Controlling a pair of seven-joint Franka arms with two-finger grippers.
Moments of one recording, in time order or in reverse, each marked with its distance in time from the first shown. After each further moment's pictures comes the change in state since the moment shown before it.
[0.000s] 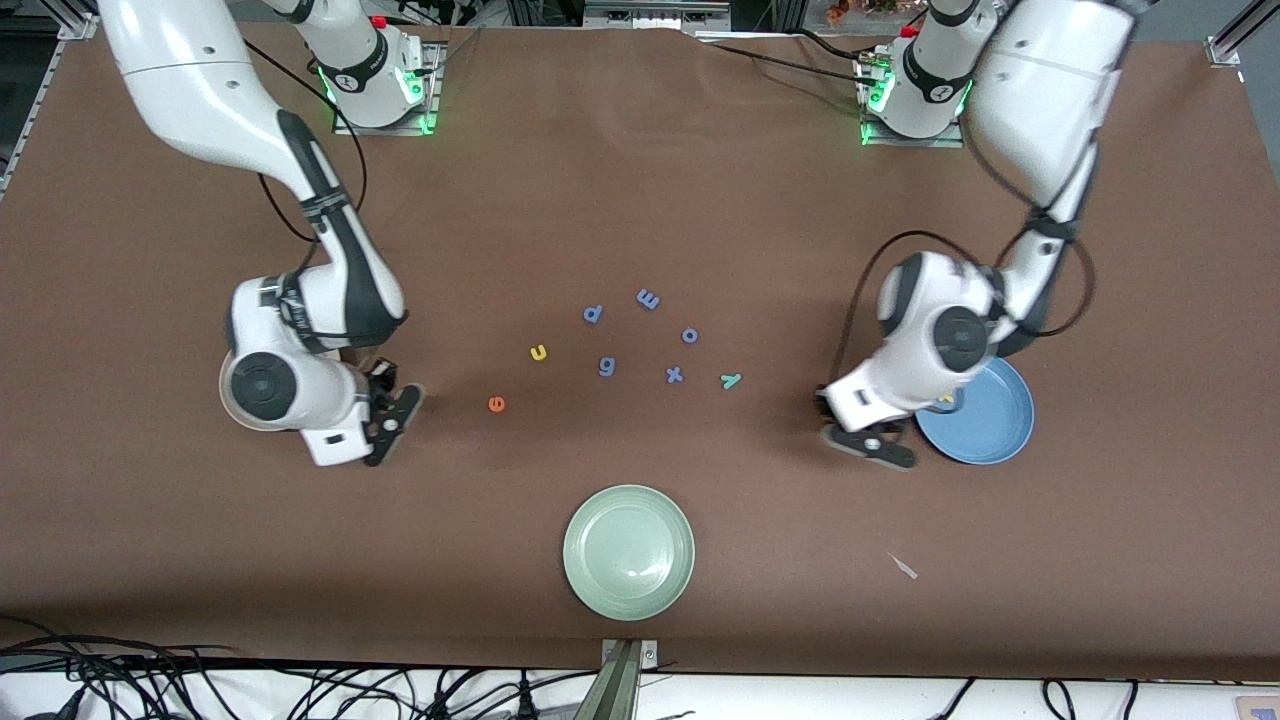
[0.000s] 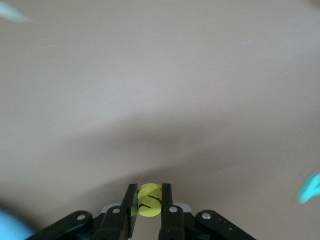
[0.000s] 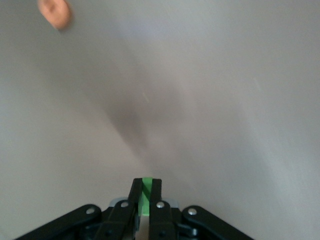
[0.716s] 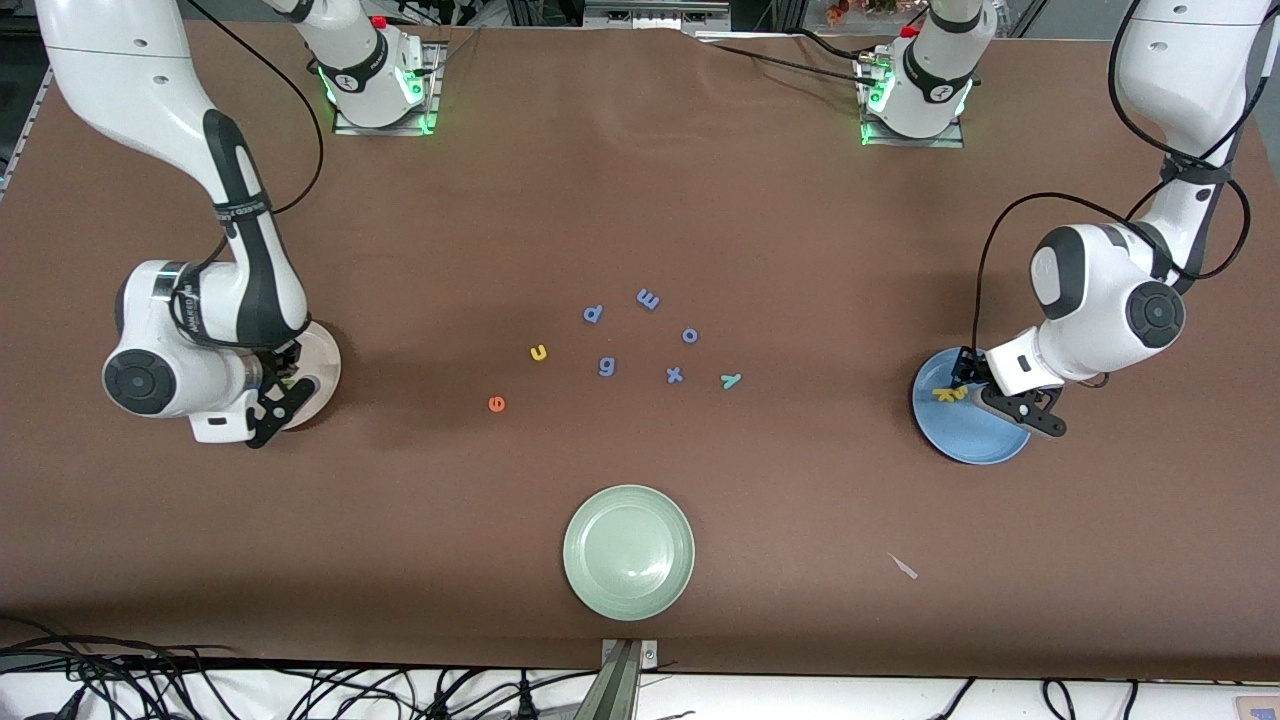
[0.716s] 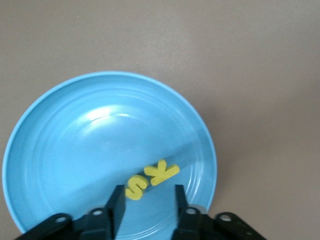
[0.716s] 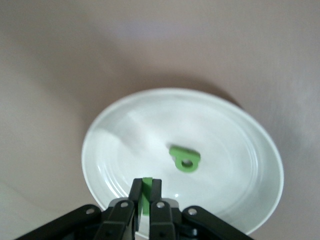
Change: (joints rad) left arm 0.281 -0.127 -0.031 -0.216 0.000 -0.004 0.342; right arm -0.037 -0.067 -0.180 -0.143 0.001 -0.048 -0.003
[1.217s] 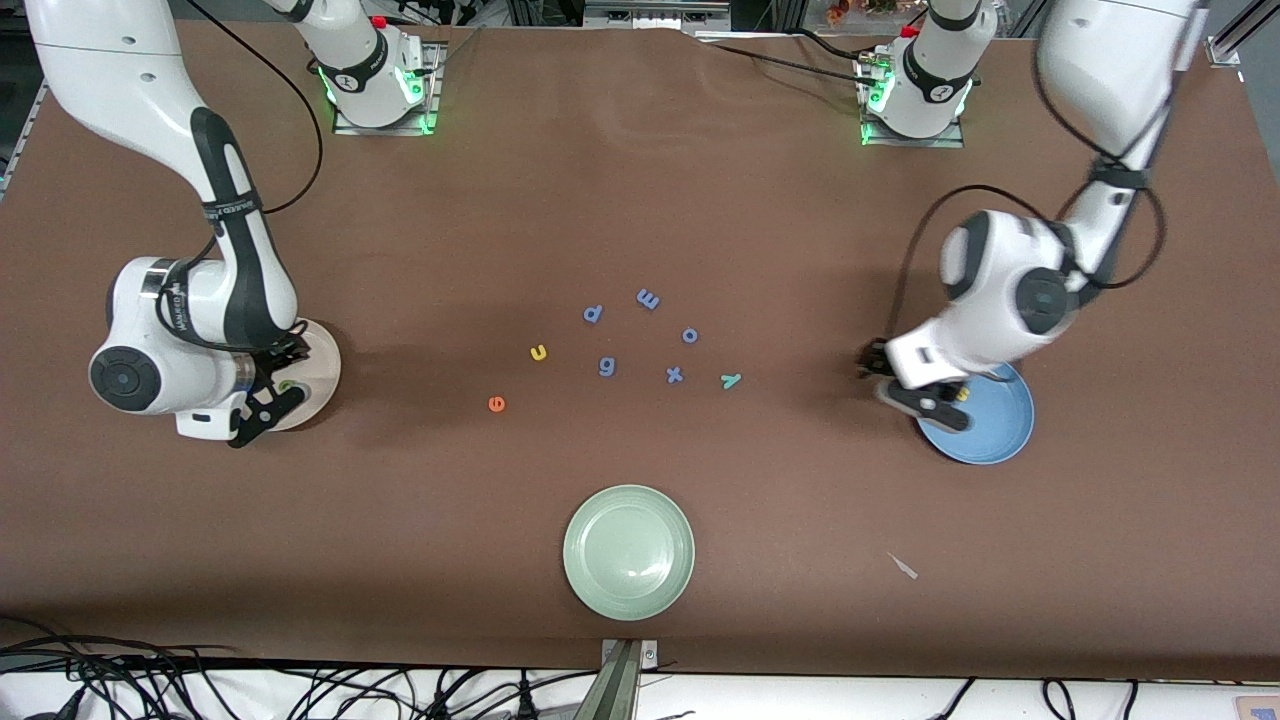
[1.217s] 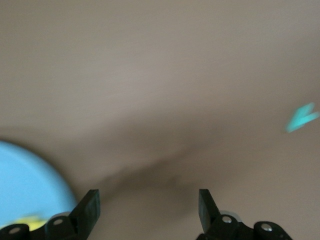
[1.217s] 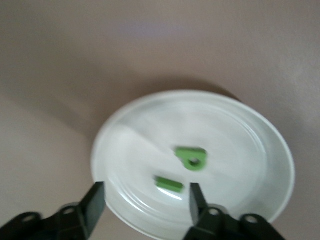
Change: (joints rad) left arm -0.245 -0.006 -0.078 0.038 0.000 0.008 -0.395; right arm -0.007 -0.019 0.049 -0.001 0.027 0.003 0.252
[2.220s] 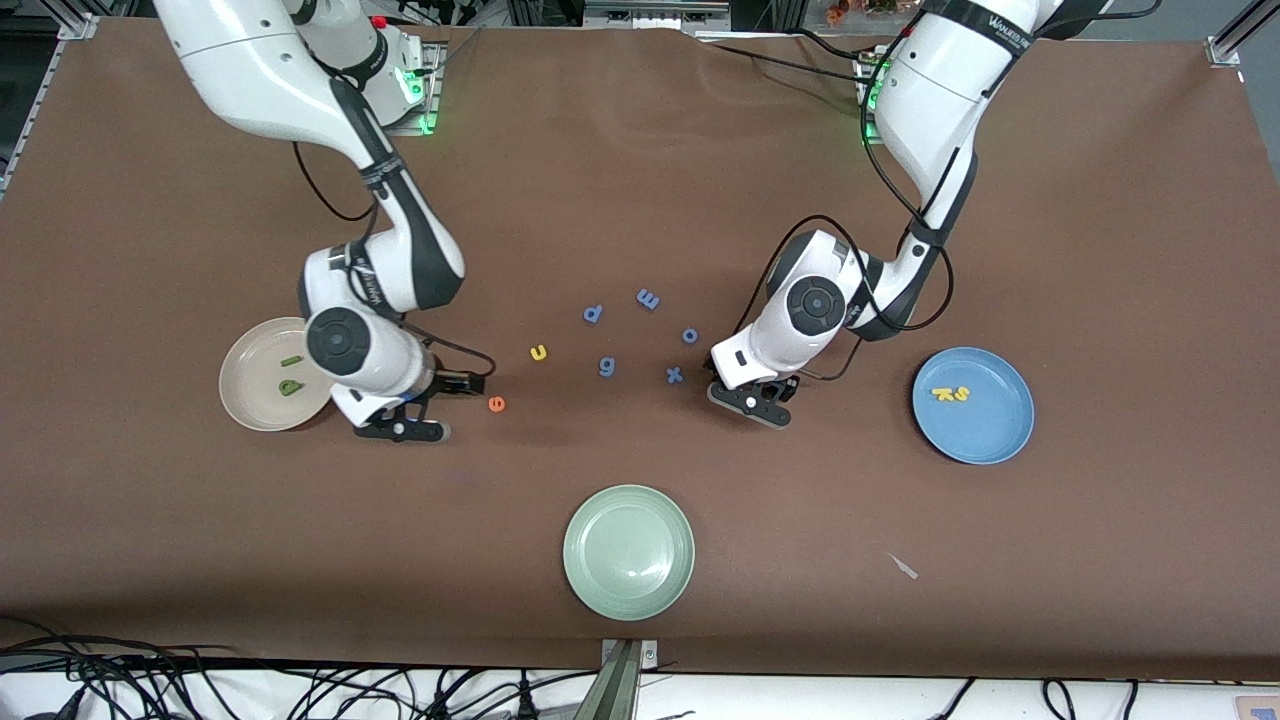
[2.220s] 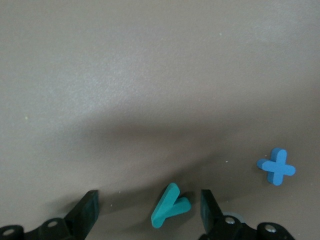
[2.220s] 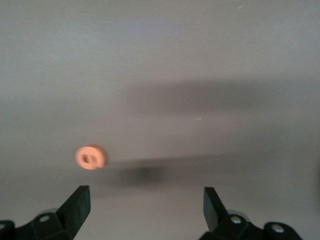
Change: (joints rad) left arm -0.302 0.292 0.064 0.230 0.001 0.119 -0.194; right arm 0.222 0.051 0.154 0.030 0.060 0.250 1.037
